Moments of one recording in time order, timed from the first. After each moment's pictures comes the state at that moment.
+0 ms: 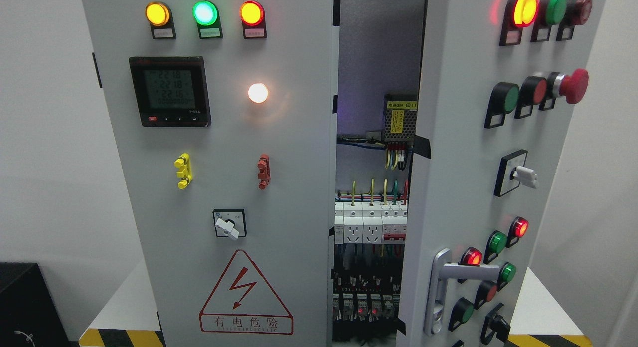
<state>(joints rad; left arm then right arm) 0.00 -0.10 -0.11 0.05 0.06 -0.09 -0.07 0.11 0.12 0.04 -0.18 -0.06 0.14 -0.02</state>
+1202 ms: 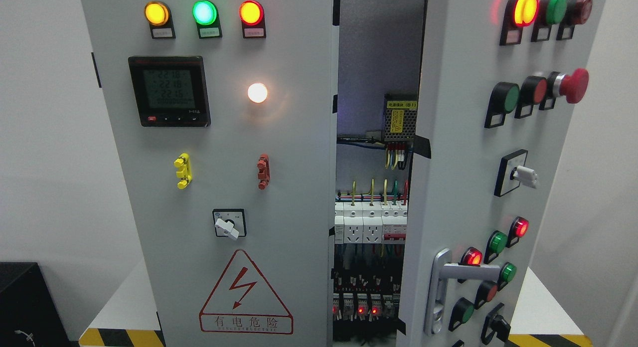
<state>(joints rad) 0.16 0.00 -0.09 -0.12 0.19 -0.10 -0.39 0.11 0.12 0.04 -0.18 -0.06 0.14 -0.02</state>
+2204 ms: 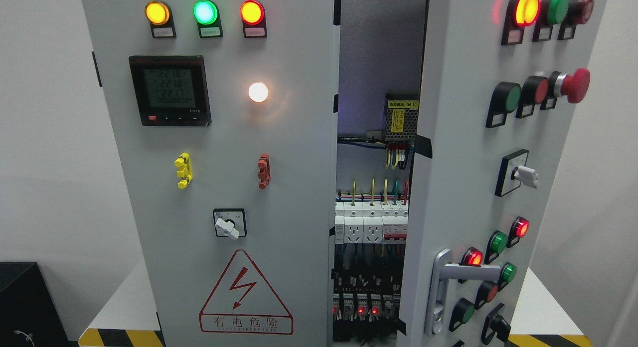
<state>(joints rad) -0.17 1.22 -0.04 -1.11 1.55 0.11 -1.18 0.11 0.12 0.04 -0.18 -0.06 0.14 -0.02</state>
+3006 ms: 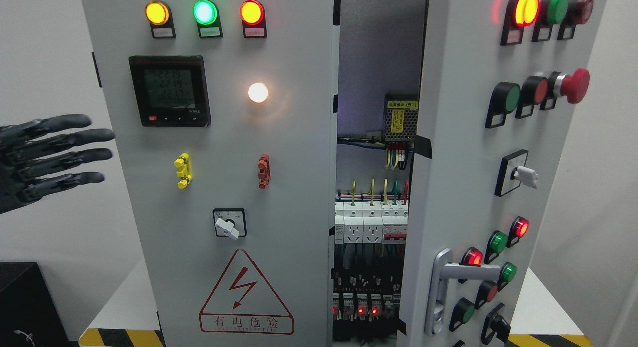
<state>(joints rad) -1.49 1.26 -1.13 -1.55 1.63 0.14 -0.89 0.11 0.12 0.04 -0.18 -0.06 0.14 -0.02</state>
